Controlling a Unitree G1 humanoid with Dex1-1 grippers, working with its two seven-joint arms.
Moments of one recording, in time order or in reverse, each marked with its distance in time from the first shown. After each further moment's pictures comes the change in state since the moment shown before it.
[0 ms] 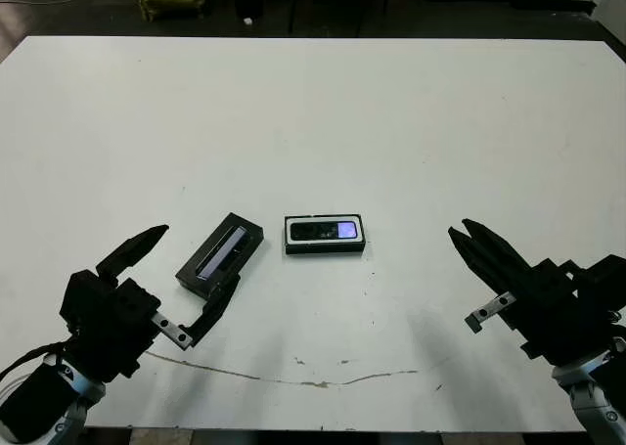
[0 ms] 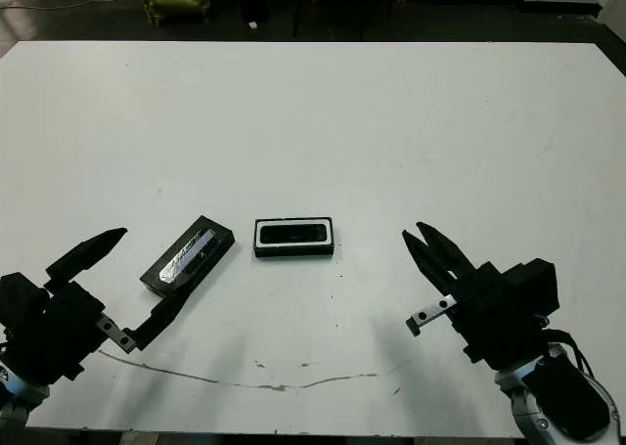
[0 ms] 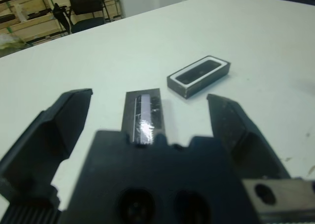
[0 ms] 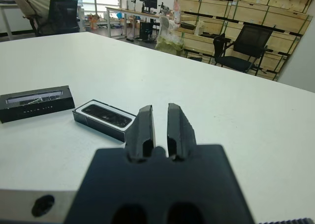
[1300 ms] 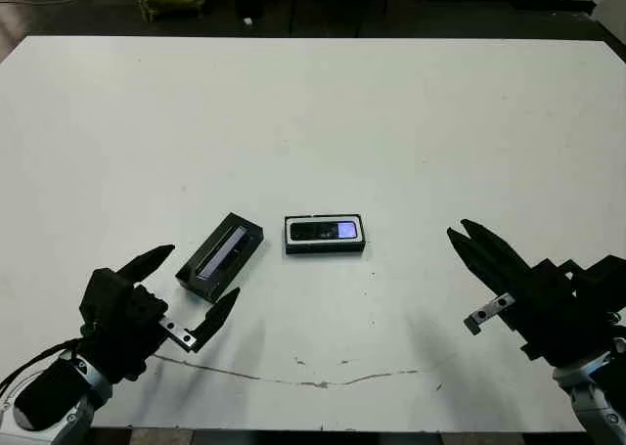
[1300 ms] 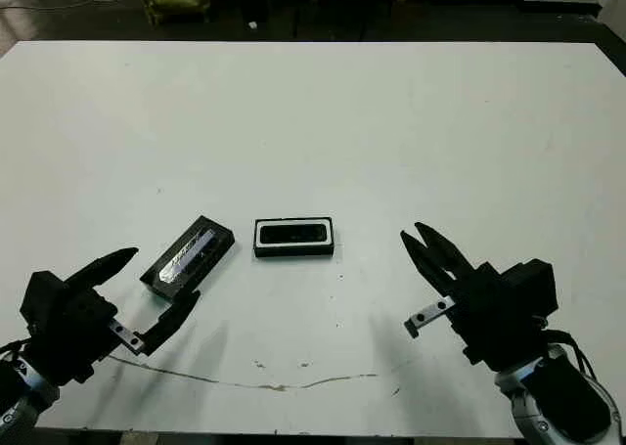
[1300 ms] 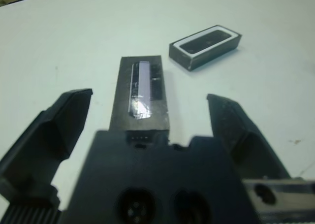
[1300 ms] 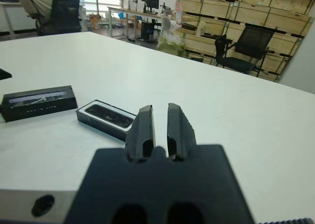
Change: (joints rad) left arm -0.027 0.010 -0.044 0.062 0.004 0.146 0.050; right arm 0.006 -0.005 0.007 0.000 0.011 -0.011 0.007
